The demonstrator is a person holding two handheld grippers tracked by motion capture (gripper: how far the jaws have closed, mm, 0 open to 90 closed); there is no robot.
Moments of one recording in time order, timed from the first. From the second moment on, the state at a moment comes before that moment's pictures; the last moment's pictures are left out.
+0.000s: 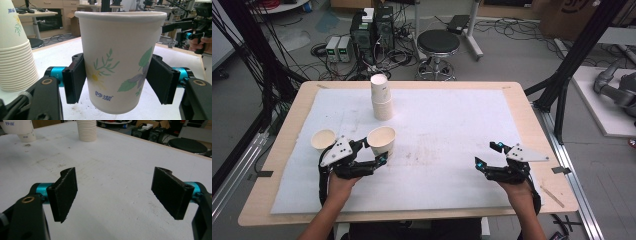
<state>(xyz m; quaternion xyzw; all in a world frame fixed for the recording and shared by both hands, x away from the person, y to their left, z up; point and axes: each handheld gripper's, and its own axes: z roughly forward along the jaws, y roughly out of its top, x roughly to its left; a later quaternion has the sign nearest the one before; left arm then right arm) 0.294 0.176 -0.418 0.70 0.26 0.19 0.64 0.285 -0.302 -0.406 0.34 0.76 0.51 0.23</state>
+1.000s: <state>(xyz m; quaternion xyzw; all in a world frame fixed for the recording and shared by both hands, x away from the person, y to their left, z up) 0.386 0.055 -0.426 0.74 0.27 0.16 0.59 0.280 -0.318 -0.403 0.35 0.75 0.51 0.25</state>
